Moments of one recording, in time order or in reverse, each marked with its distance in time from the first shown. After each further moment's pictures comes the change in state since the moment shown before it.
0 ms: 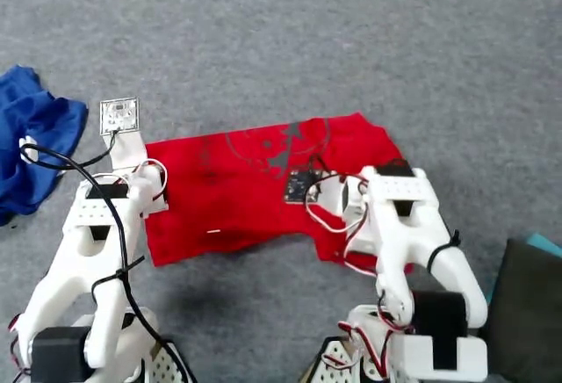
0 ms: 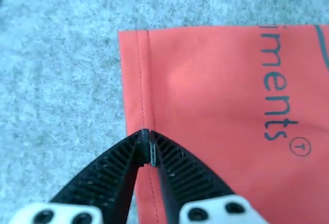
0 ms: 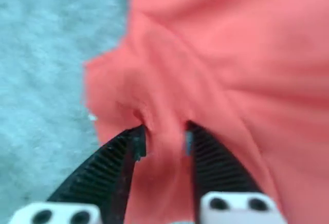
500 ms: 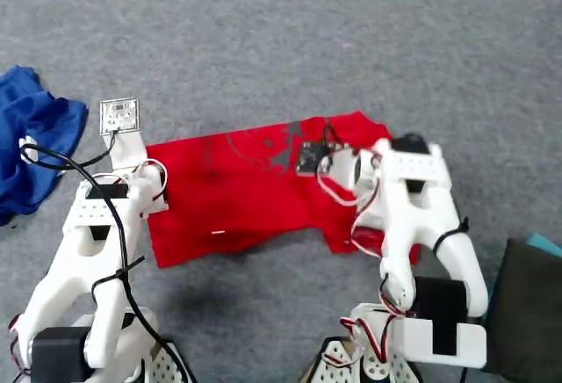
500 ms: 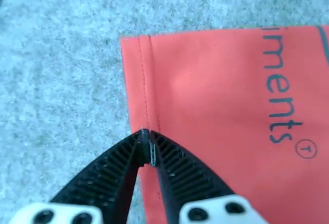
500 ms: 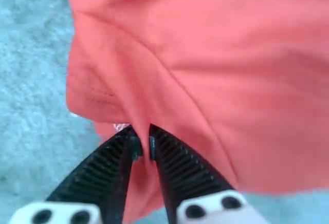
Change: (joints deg) left arm 0.0 0.0 0.0 0.0 0.0; right arm 2.9 1.9 -15.4 9.0 0.0
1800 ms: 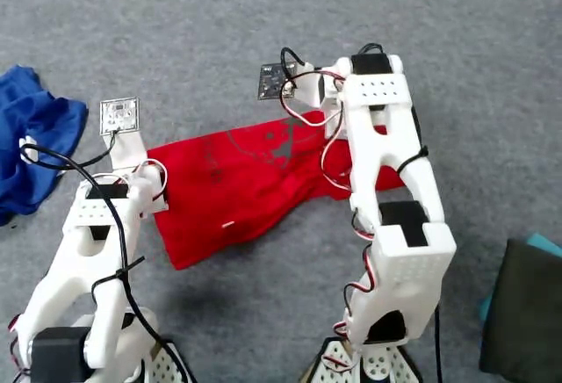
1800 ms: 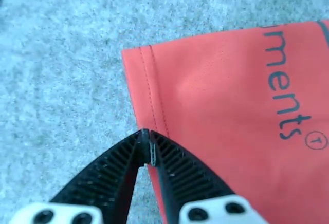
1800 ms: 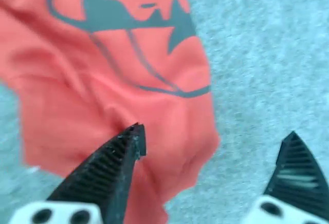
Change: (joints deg) left arm 0.0 0.0 0.0 0.0 0.0; right arm -9.8 29.2 -49.1 10.3 0.7
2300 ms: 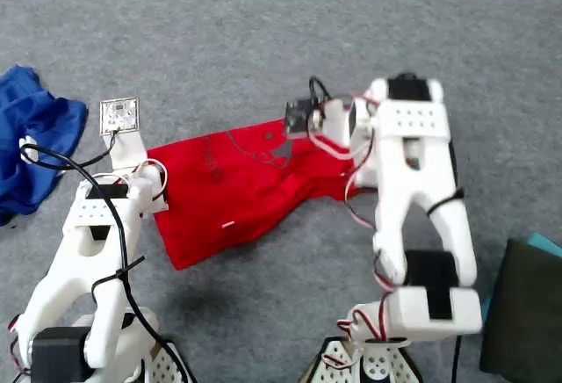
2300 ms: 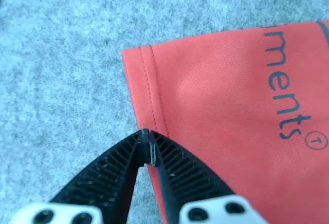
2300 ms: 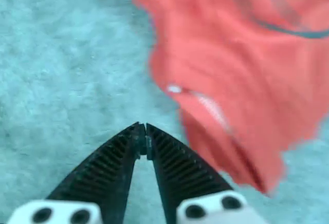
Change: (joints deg) left arm 0.0 0.0 0.0 0.0 0.0; right arm 5.5 -22.0 26.6 7.6 2.5
